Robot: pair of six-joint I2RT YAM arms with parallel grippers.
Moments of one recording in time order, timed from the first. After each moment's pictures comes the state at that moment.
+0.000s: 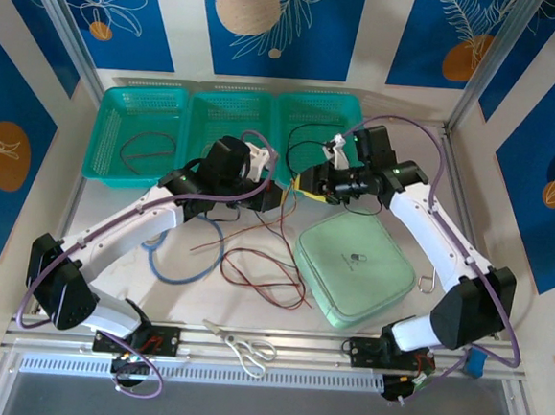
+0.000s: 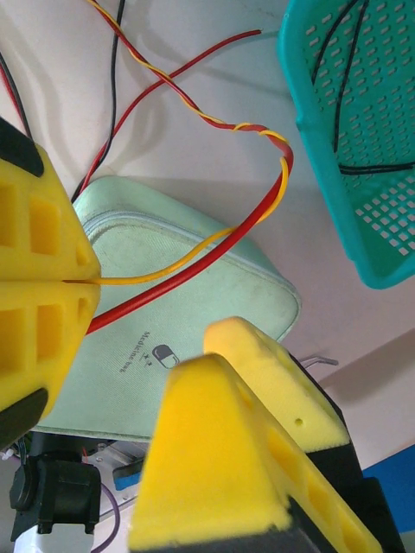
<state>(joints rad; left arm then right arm) -0.72 1.42 1.27 -0.50 0.37 -0.49 0.38 1.42 1.33 -0.77 -0.73 0.57</state>
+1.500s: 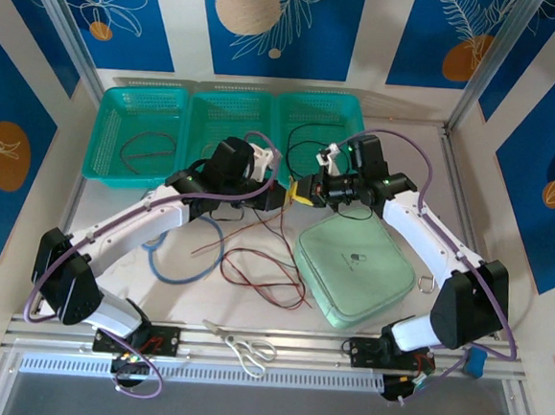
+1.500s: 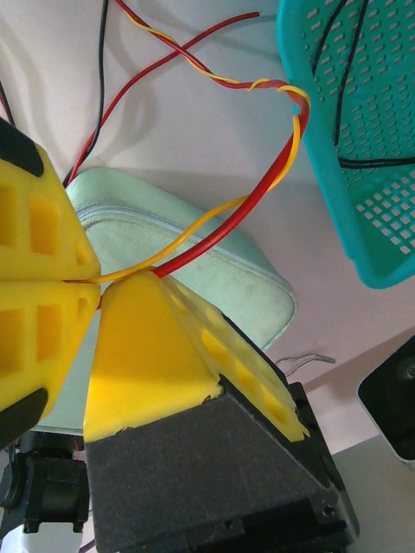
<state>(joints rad) -0.72 1.46 1.26 -0.45 0.39 -0.52 0.40 1.43 1.18 -0.53 -0.84 0.78</state>
